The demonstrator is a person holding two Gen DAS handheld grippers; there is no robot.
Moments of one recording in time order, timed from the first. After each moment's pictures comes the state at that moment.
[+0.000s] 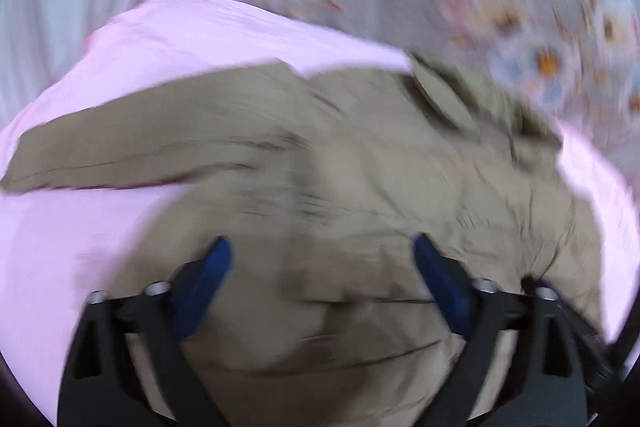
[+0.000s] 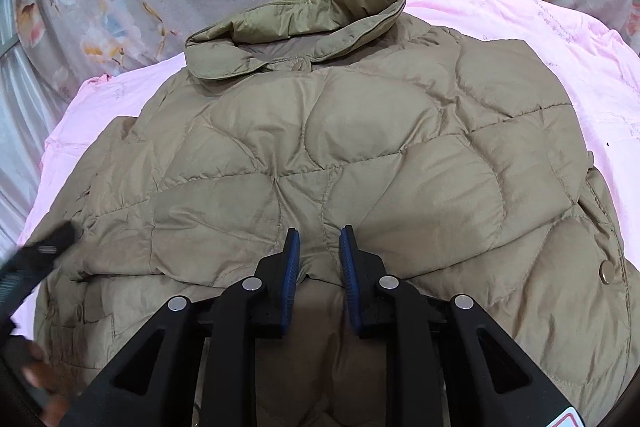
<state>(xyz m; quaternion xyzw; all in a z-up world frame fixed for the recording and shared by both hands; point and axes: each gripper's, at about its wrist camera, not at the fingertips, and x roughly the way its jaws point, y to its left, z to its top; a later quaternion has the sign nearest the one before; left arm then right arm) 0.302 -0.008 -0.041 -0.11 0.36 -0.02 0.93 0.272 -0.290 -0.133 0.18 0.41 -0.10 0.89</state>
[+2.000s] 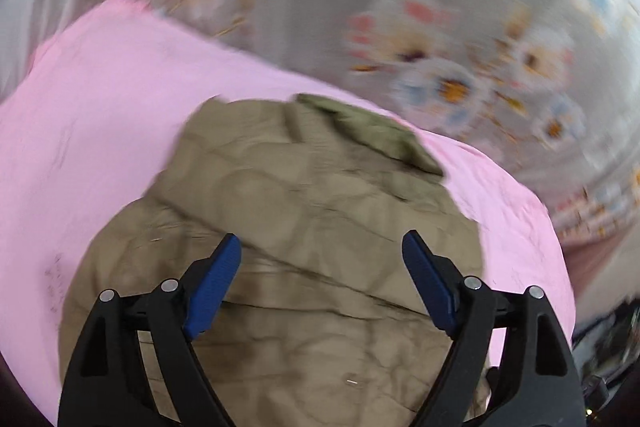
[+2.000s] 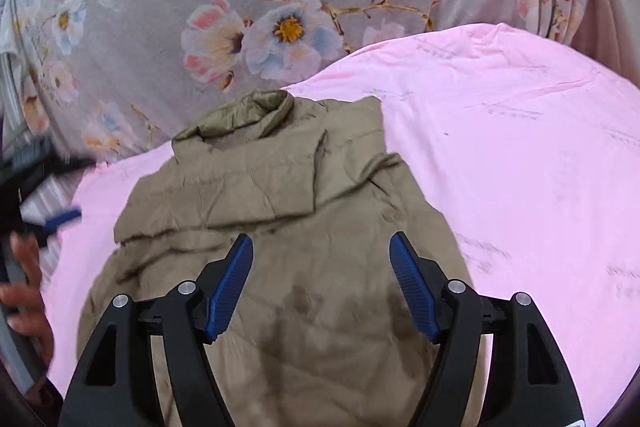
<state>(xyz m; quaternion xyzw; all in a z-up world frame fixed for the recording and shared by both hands) 0.338 -0.056 0.038 -0.16 0.39 -0.13 0.90 0.119 -0.343 -0.060 0.26 0.30 -0.18 0.90</state>
